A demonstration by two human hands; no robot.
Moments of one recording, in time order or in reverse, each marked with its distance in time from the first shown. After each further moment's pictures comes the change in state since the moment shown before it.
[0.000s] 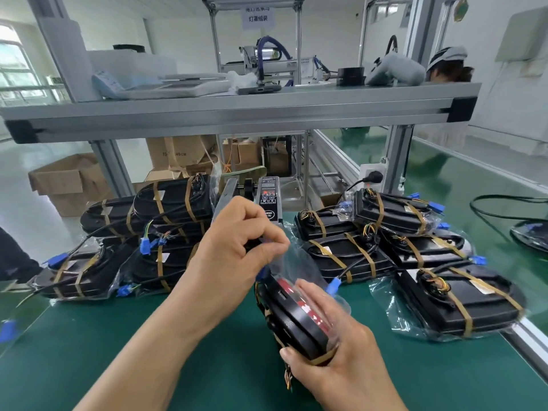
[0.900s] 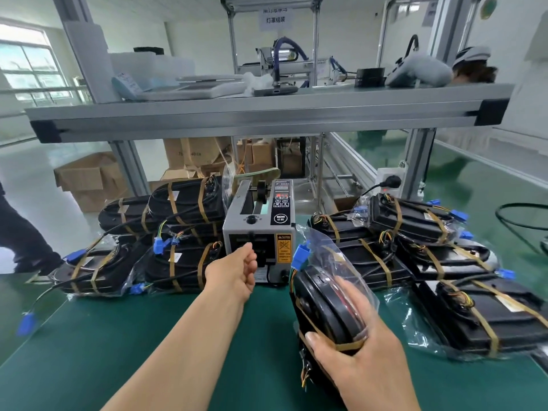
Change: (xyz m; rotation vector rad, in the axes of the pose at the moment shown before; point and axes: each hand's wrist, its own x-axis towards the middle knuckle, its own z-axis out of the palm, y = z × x) left_hand 0.029 -0.103 0.052 -0.864 0.483 -1.288; right_hand 0.009 0.002 -0.005 0.067 0.138 0.125
